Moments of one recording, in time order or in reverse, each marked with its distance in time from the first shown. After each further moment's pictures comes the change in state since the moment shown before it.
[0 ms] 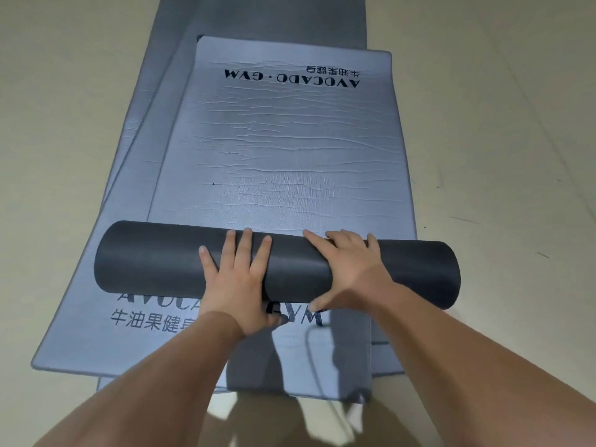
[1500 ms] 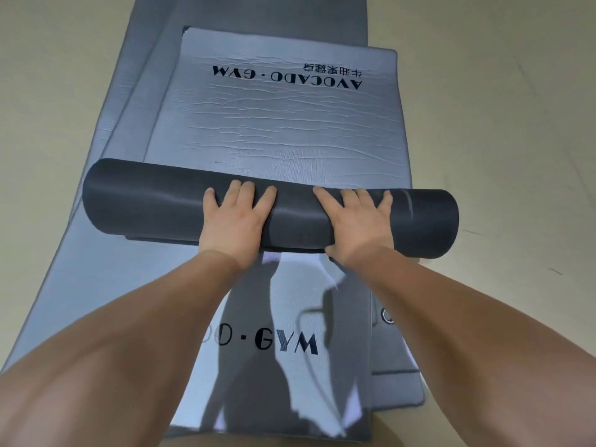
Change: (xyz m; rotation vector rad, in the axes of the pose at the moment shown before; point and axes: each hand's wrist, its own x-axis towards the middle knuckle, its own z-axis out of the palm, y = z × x) left_hand 0.119 -0.004 -0.057 0.120 0.144 0.028; right_hand 0.087 0.028 -0.041 -0.248 0.214 0.147
